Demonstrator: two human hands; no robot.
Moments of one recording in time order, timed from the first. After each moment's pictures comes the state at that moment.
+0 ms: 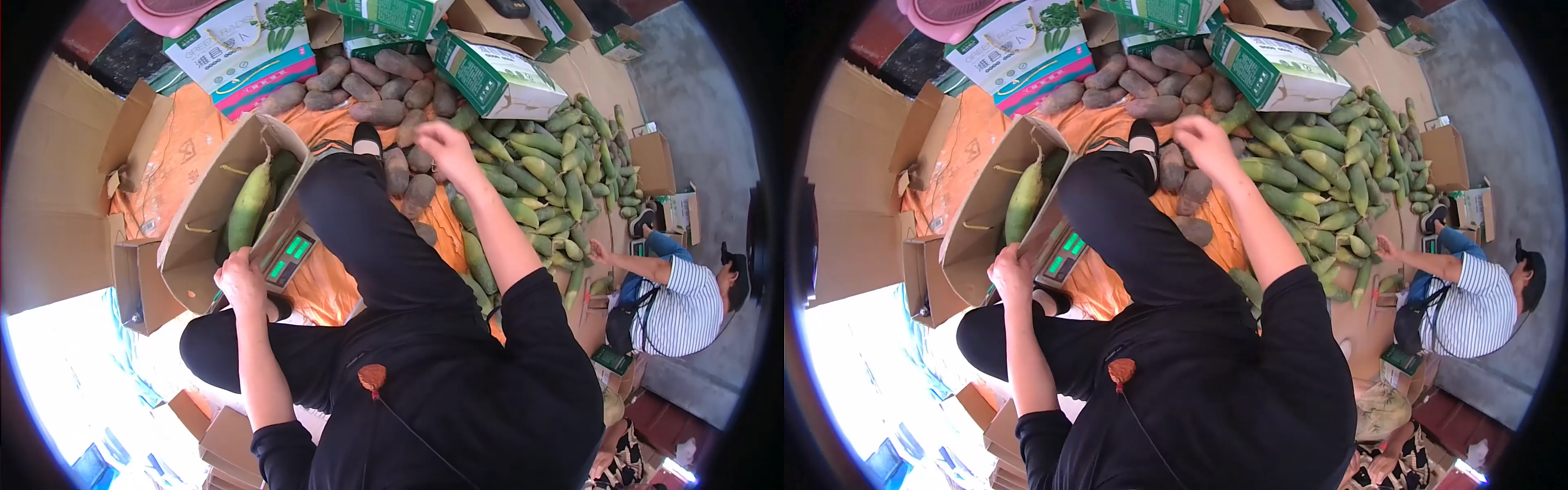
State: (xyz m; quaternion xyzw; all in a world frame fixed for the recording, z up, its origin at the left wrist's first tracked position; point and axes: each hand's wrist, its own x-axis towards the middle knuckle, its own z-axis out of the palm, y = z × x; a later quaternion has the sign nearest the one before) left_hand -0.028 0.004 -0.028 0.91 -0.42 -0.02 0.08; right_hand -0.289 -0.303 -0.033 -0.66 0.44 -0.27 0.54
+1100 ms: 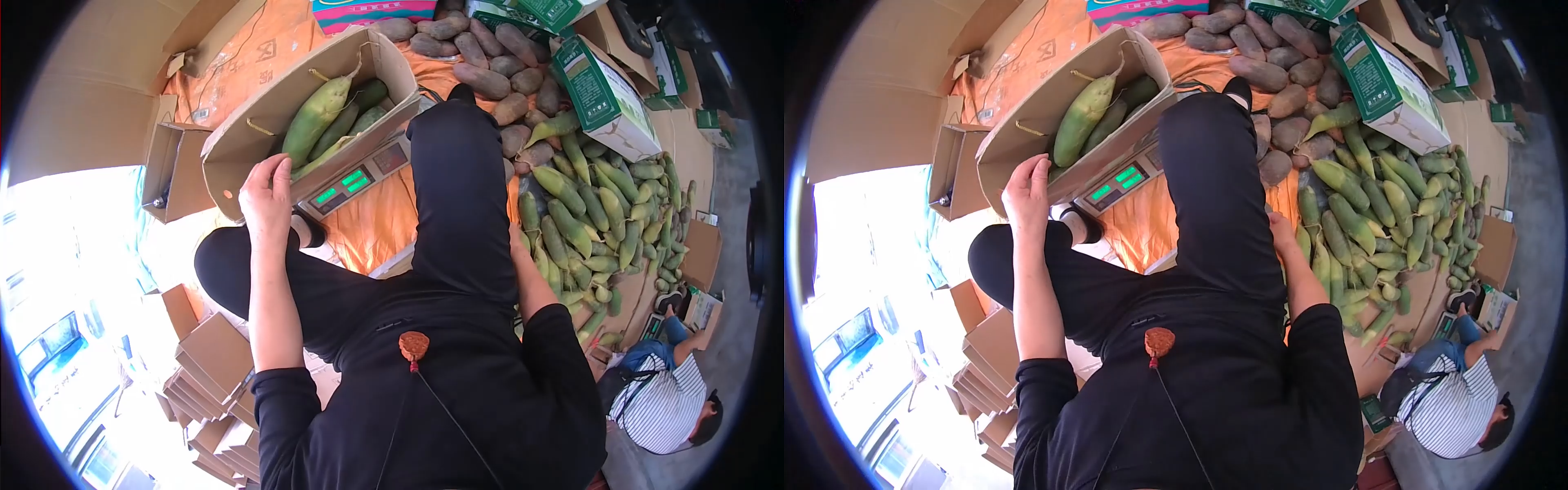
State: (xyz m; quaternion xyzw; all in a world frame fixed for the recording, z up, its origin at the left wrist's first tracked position) left_hand -0.017 0.011 0.005 0.89 -0.27 -0.03 0.38; right_hand -0.416 -0.200 -0.248 -0.58 0.56 0.03 0.58
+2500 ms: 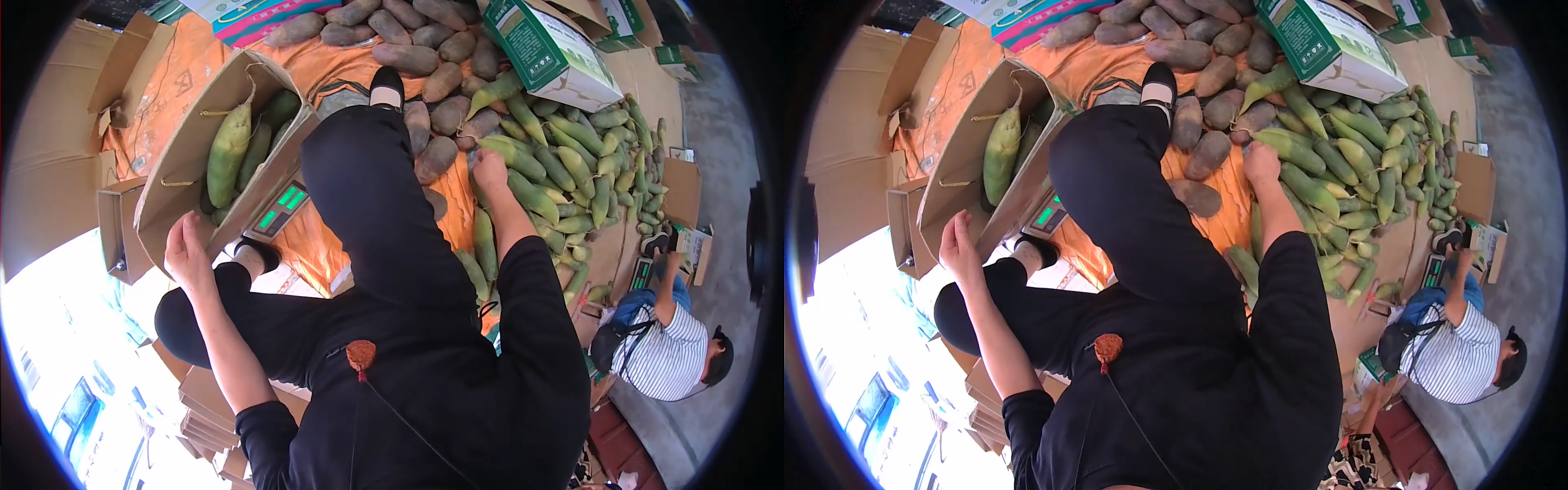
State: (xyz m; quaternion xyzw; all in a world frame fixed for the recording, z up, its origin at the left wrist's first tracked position) left_hand 0.000 0.017 -0.023 0.91 -0.18 -0.04 0.37; right_hand -0.404 -0.327 -0.242 -0.77 0.60 0.08 0.19
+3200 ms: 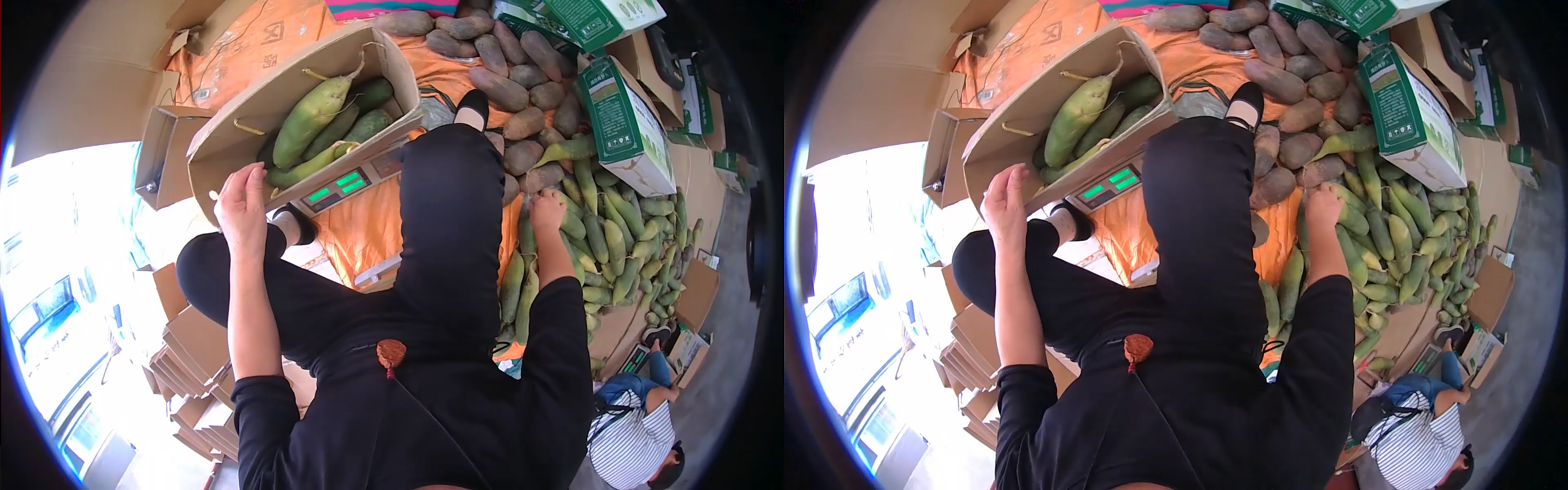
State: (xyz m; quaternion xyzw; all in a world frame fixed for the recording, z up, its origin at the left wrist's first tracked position) left_hand -0.007 0.009 -0.007 0.91 -0.22 -0.01 0.34; right_hand -0.382 -0.342 -0.223 -0.86 0.42 0.28 -0.04
